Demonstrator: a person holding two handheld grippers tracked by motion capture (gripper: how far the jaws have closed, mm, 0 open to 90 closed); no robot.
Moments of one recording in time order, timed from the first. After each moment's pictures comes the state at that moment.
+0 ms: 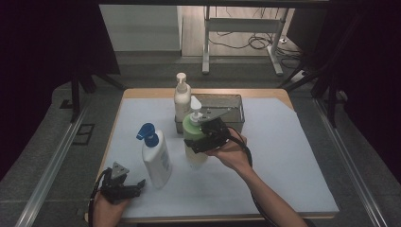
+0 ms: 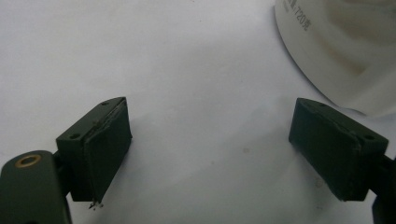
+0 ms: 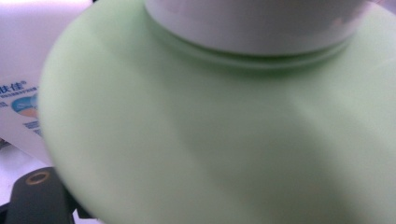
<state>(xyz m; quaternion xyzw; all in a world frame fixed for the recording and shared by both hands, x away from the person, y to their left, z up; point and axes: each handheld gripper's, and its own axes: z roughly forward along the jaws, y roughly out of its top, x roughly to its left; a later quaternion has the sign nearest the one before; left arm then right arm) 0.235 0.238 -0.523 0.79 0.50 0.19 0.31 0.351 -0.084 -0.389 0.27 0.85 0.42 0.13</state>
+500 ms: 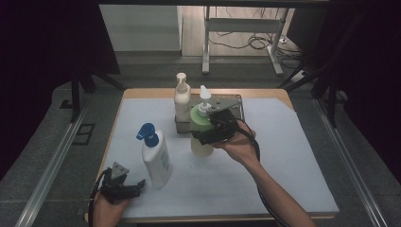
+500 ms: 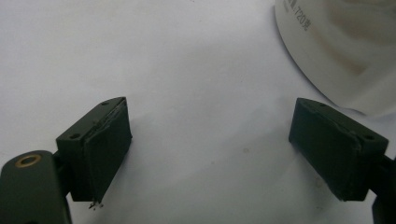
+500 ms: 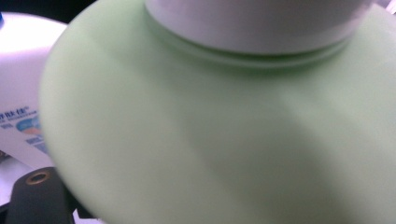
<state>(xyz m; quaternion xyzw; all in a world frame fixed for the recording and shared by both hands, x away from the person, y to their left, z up) 0.235 0.238 -0.523 0.79 0.50 0.19 0.31 0.357 -0.103 -0.362 0.29 0.84 0.43 0.14</state>
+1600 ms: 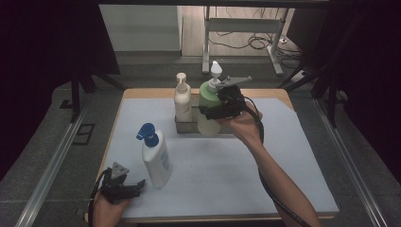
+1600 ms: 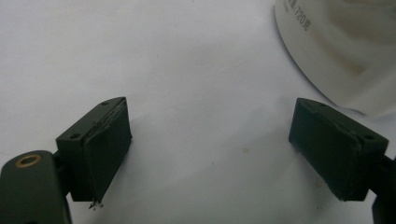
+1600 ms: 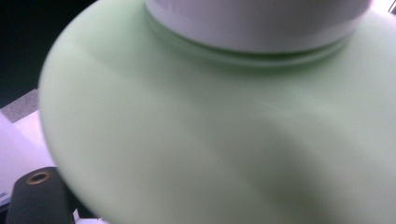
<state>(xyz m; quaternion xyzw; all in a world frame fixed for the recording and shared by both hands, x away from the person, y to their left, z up) 0.235 0.238 -0.523 0.79 0.50 0.19 0.31 0.402 -0.117 -0.328 0.34 0.81 0.44 0.19</state>
